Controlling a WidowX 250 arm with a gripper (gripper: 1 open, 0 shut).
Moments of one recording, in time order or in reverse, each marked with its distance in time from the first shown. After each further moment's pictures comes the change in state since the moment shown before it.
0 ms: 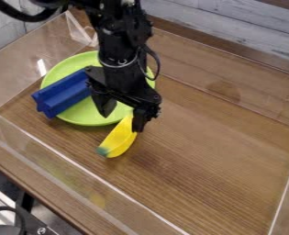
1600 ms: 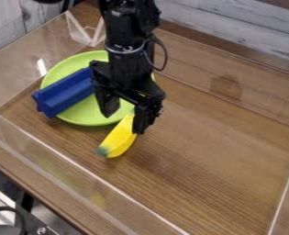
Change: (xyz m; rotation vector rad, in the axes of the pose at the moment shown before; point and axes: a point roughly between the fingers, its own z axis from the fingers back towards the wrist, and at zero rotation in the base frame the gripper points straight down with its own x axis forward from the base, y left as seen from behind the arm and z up) arm -0.006 -0.009 0.012 -0.058 0.141 -0.098
